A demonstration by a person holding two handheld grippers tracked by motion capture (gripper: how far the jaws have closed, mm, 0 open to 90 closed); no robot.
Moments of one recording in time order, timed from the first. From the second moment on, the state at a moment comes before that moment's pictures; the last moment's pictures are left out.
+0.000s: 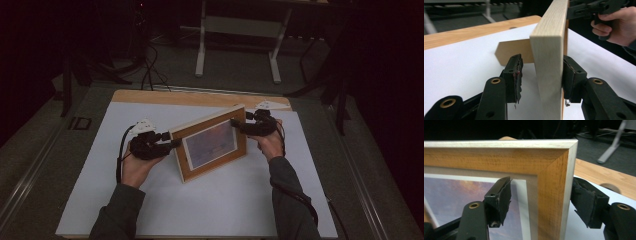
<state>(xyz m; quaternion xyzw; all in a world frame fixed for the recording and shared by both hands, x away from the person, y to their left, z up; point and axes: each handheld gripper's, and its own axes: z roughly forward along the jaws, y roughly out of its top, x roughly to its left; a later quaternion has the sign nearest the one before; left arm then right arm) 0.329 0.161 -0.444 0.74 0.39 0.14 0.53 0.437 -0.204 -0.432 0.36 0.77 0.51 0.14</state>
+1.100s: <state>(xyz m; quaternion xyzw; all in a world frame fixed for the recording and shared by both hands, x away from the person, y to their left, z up) 0.360 0.163 -0.439 0.73 0.41 0.17 0.52 0.425 -0.223 -0.437 0.39 0.75 0.53 0.10</state>
